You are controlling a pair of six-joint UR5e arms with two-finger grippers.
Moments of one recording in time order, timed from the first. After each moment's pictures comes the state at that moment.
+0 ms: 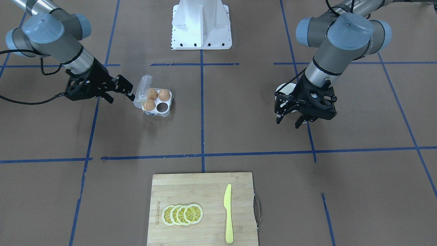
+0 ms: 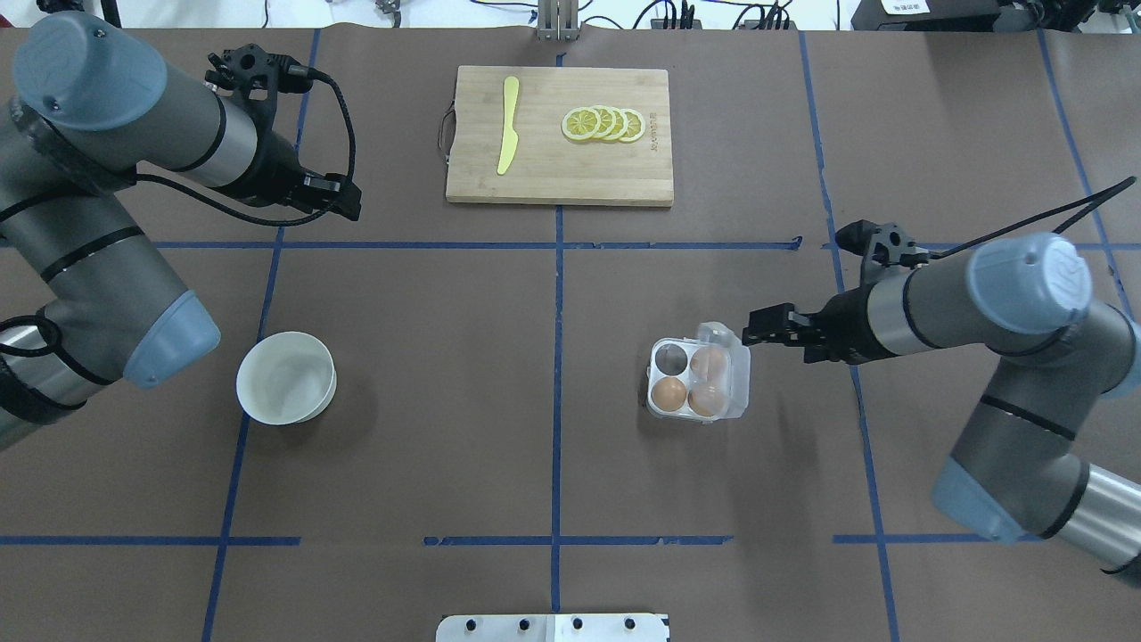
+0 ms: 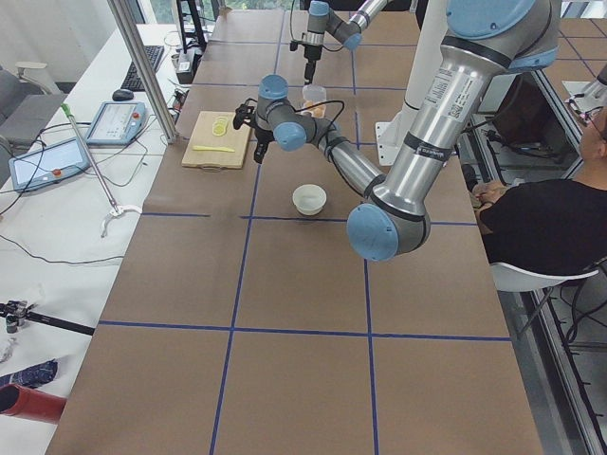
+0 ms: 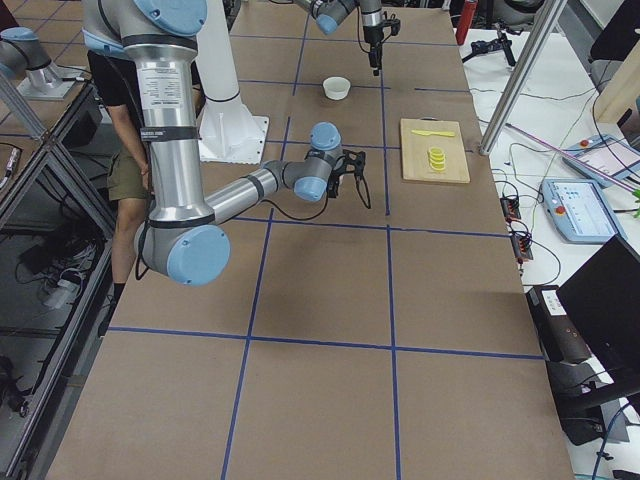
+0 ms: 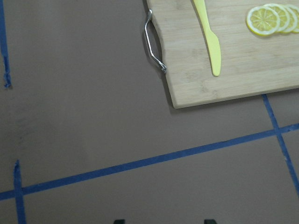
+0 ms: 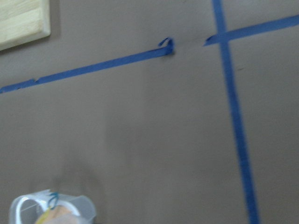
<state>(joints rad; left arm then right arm) -0.86 -2.02 -1.75 -1.87 -2.03 -0.84 0.63 -1.39 1.83 -0.92 1.99 1.43</state>
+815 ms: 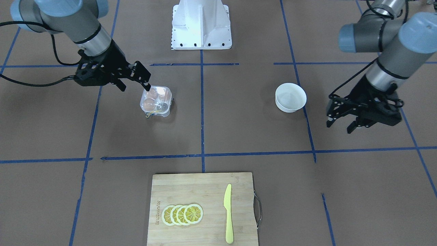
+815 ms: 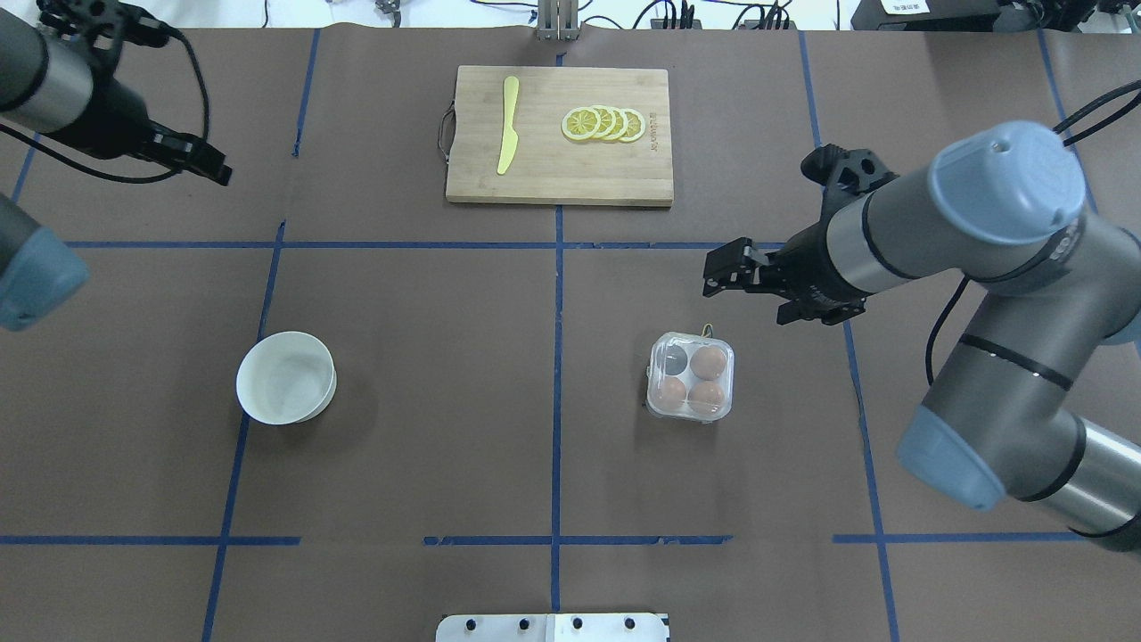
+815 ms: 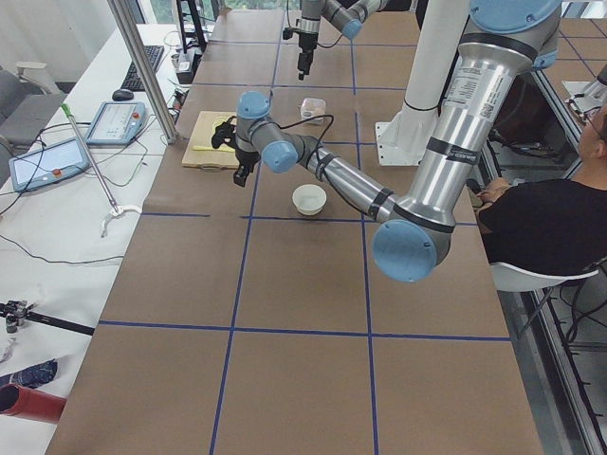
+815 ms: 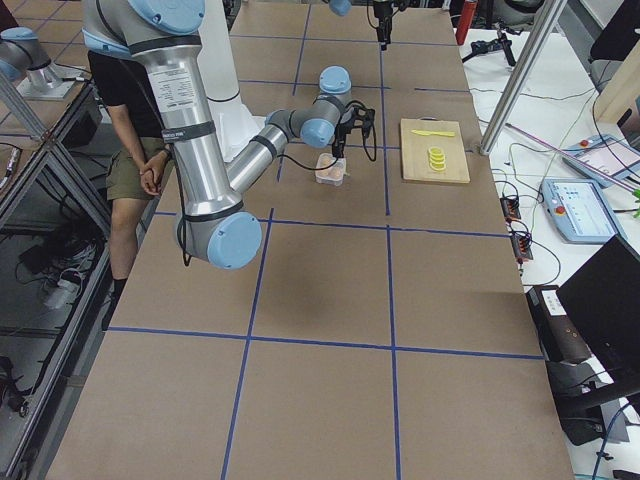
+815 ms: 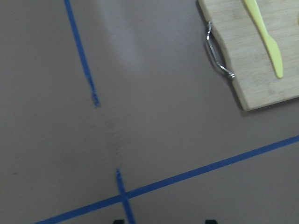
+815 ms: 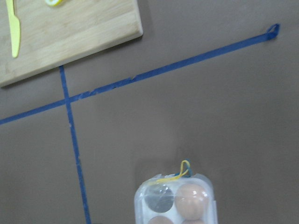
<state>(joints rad) -1.11 -1.85 -1.76 -1.87 -2.21 -0.48 0.75 -1.29 2.01 -1.30 2.10 1.44</state>
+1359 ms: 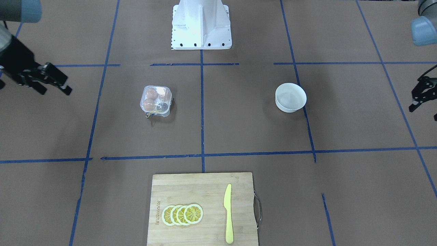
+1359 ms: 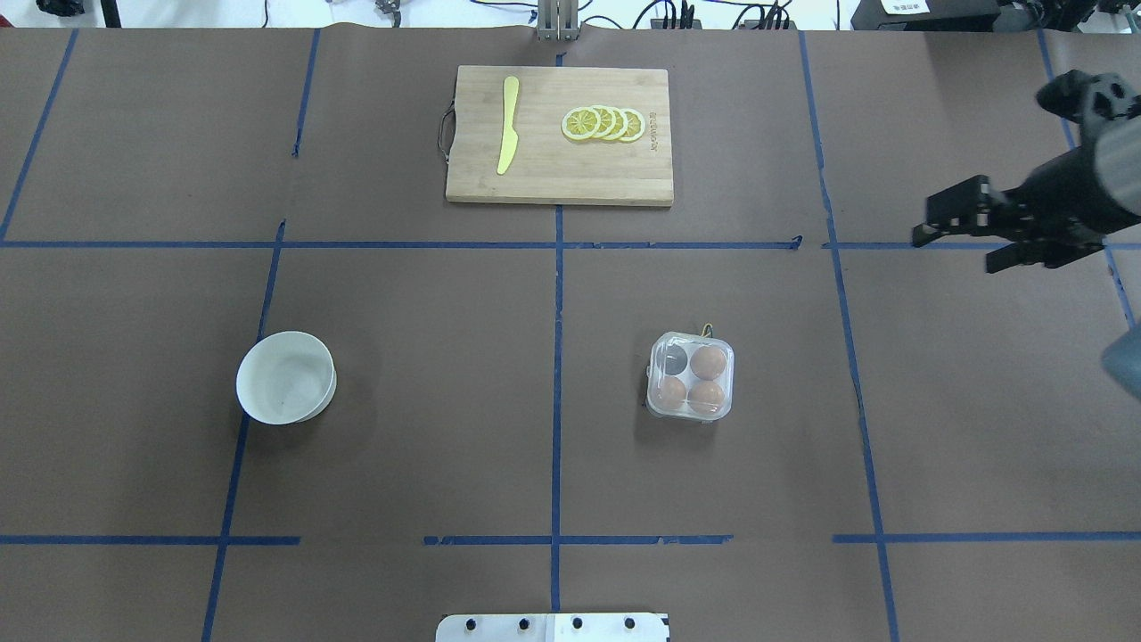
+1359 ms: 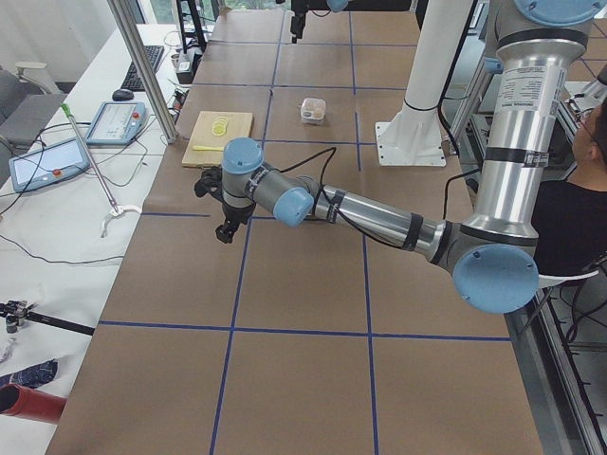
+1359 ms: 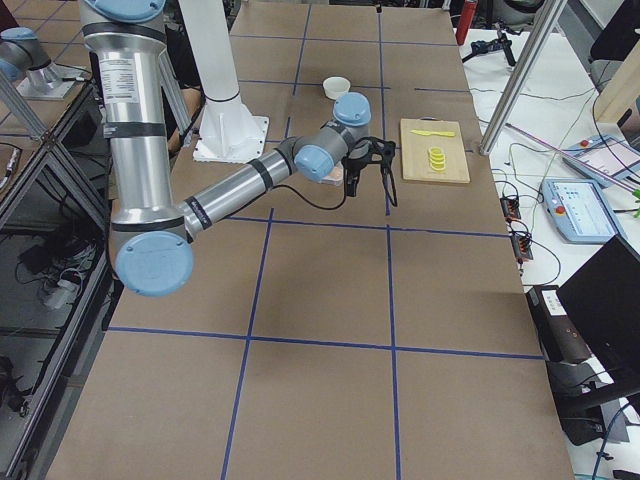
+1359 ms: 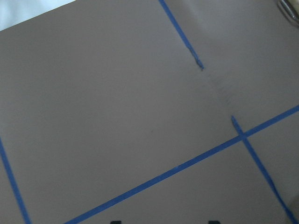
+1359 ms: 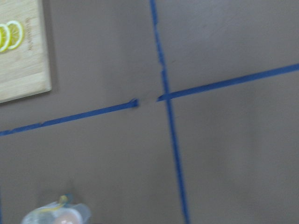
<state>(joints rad) -1.39 -1.64 -1.75 -1.86 -2.33 -0.02 1.13 -1.56 2.01 -1.32 2.34 0.96</state>
